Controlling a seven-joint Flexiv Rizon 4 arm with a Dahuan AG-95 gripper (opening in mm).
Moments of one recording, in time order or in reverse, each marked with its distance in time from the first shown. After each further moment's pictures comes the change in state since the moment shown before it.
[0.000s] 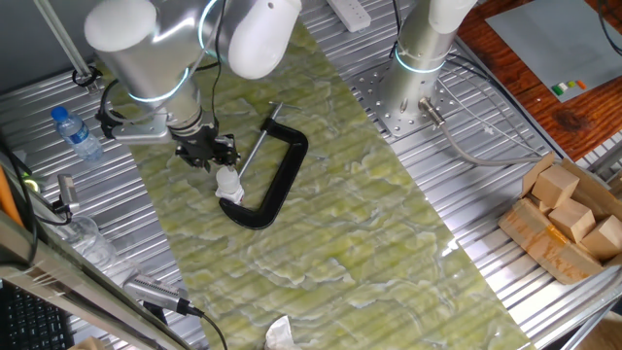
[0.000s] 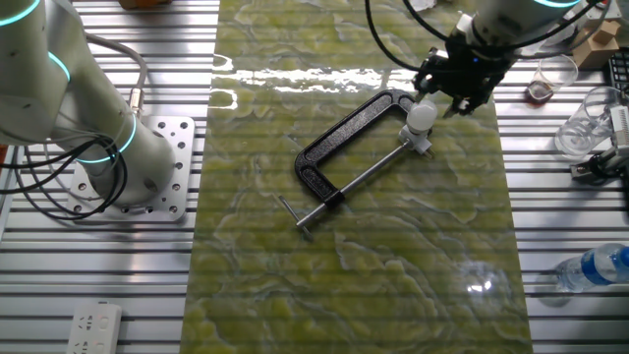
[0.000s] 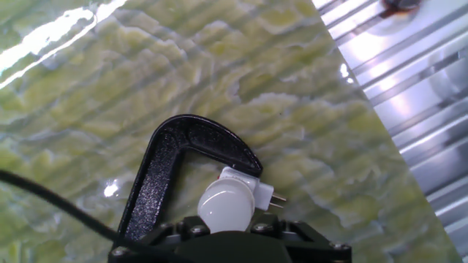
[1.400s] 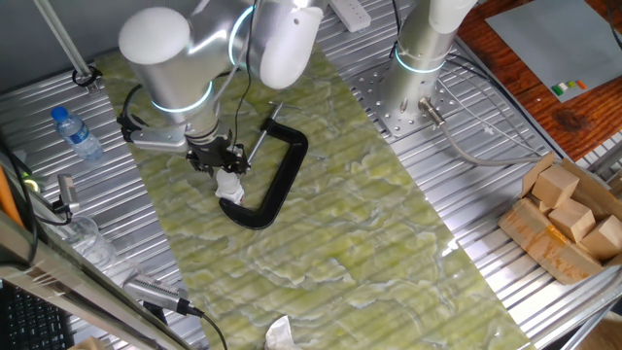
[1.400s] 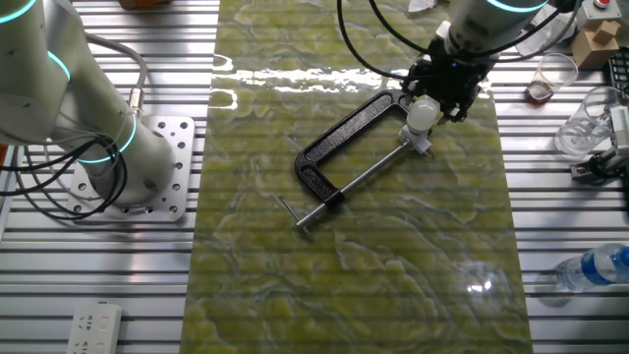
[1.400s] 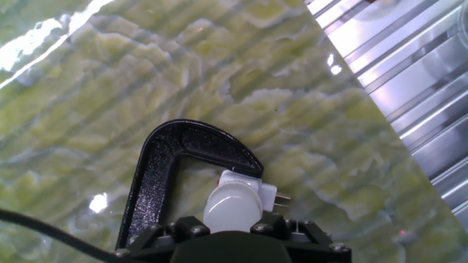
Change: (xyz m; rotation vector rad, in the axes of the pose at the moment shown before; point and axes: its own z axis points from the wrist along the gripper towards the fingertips) arm -0.004 0.002 0.034 0.064 -0.023 0.051
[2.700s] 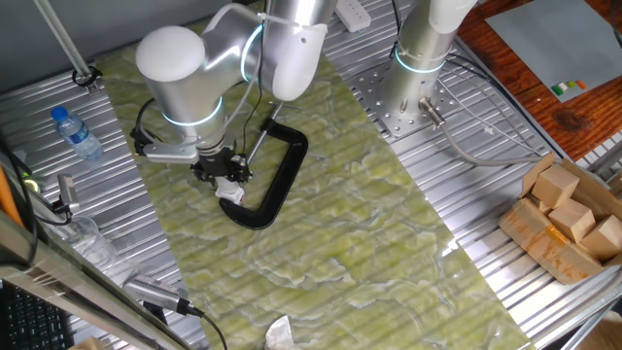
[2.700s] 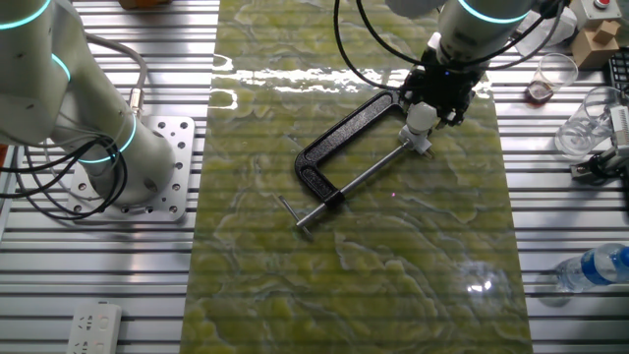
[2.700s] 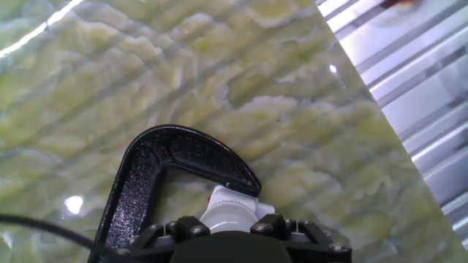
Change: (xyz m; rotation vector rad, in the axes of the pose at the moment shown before) arm -0.005 0.002 0.025 0.018 -0.005 -0.074
